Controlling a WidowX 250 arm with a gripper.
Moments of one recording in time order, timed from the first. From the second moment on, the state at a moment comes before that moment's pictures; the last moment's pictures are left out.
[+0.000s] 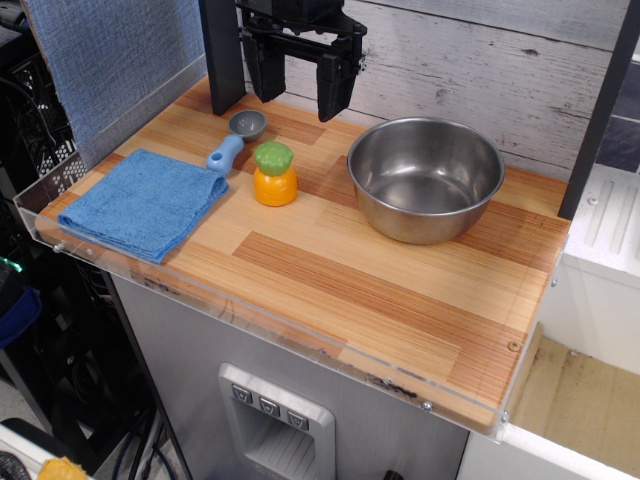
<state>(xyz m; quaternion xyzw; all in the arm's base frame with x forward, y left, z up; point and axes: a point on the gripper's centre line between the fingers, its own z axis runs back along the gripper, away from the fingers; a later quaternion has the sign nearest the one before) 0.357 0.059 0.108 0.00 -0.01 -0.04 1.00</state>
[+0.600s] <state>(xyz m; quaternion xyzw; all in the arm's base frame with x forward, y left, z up) 0.363 0.032 0.096 0.01 0.02 -0.07 1.00</state>
